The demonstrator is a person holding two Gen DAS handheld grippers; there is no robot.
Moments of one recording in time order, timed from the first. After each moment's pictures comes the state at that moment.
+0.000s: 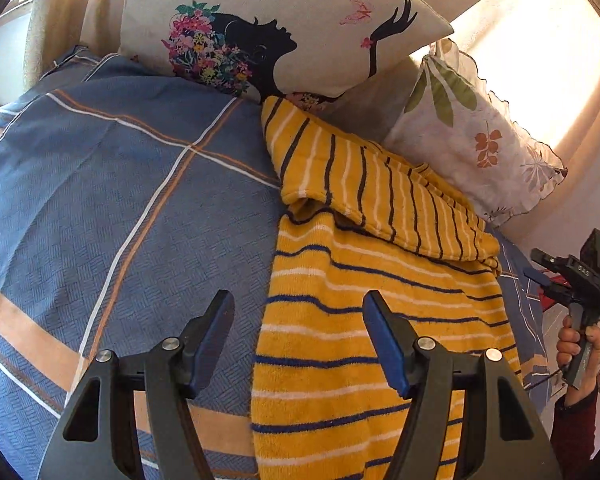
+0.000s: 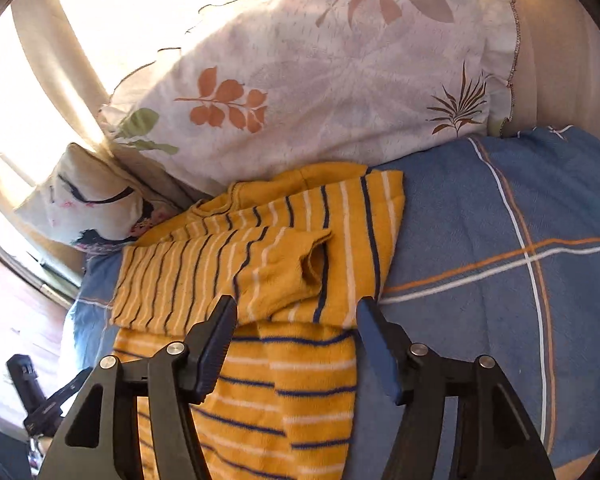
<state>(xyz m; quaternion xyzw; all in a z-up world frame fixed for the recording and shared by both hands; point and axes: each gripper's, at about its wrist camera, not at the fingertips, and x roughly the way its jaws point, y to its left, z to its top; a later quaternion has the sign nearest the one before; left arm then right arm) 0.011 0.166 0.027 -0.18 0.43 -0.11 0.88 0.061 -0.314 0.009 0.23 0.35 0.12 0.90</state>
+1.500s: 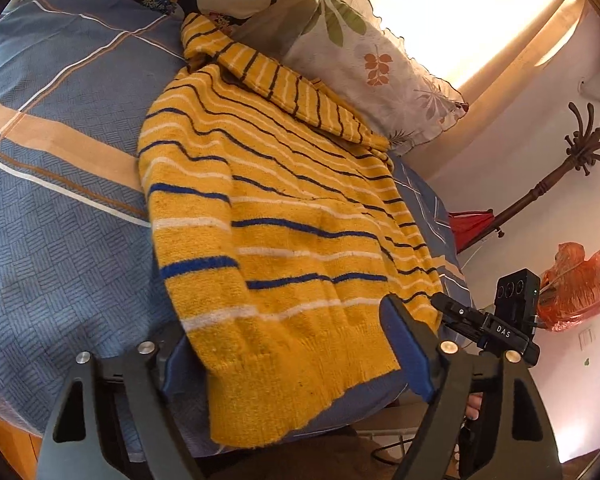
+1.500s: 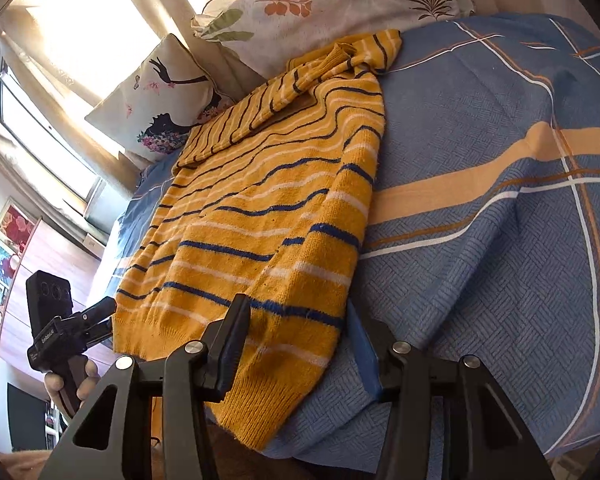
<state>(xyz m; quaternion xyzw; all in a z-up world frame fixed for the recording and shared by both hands) -0.128 0.116 0.007 -0.24 0.45 -0.27 0.82 -0.144 -0.251 -0.108 0.24 0.35 0.18 0.89</state>
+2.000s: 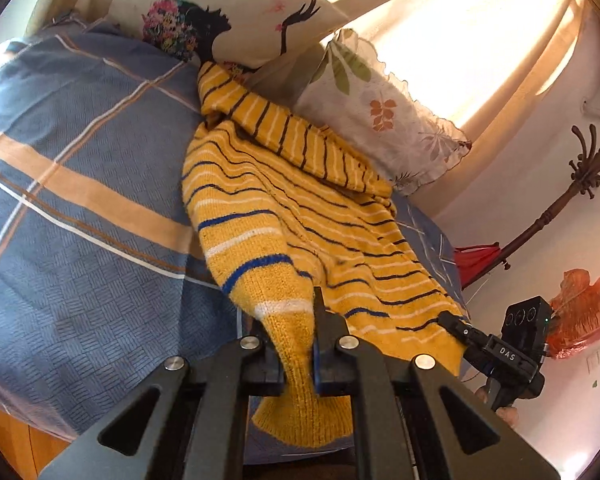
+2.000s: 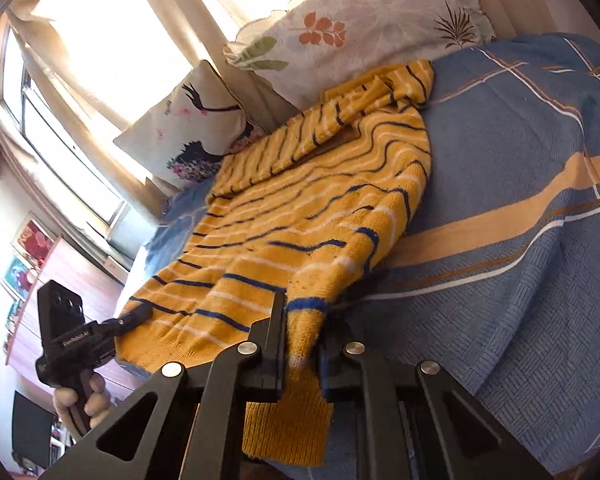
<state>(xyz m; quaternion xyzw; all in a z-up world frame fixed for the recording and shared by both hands) -0.137 0.138 0.050 -0.25 0.40 -0.23 0.85 -0.149 -0.235 -0.082 0.27 0.28 0.22 0.90</state>
